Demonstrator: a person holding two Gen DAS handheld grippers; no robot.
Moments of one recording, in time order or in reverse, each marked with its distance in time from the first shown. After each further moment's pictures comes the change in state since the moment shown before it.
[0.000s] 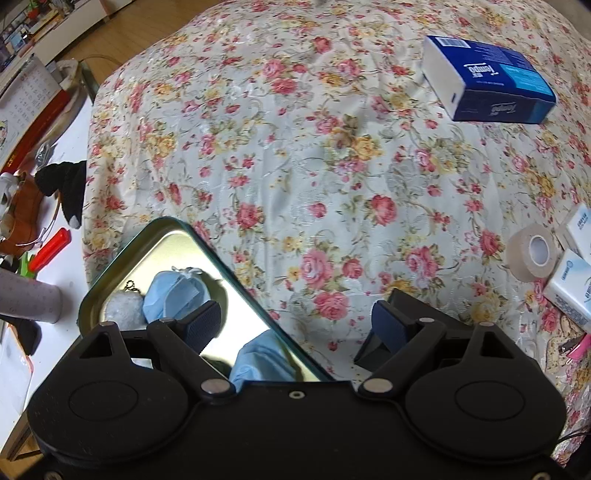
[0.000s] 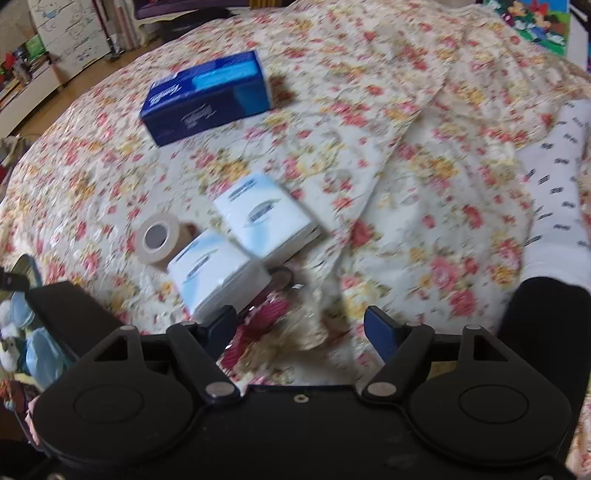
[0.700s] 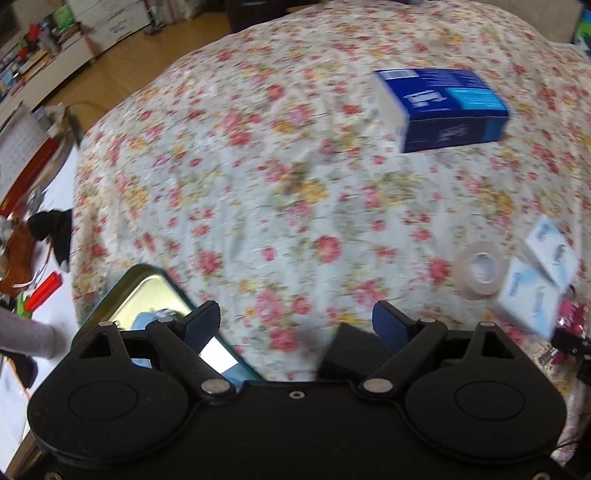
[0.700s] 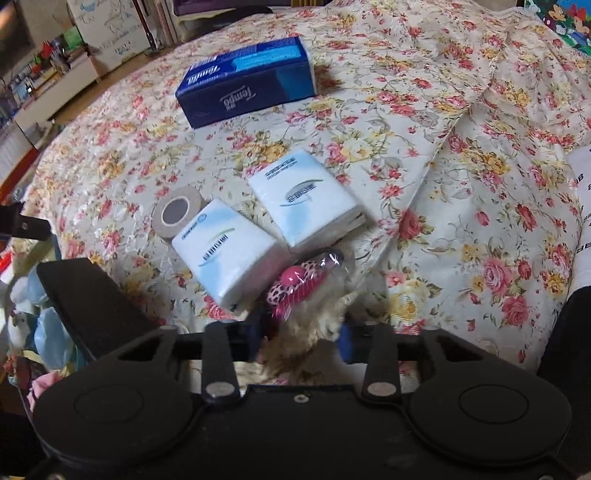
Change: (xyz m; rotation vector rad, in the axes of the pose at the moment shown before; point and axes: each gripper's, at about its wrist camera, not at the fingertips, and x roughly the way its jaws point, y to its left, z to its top) left arm -0.026 -0.043 0.004 0.078 -0.122 -0.037; right arm 0.014 -0.010 -0.004 -0.044 -0.040 0.125
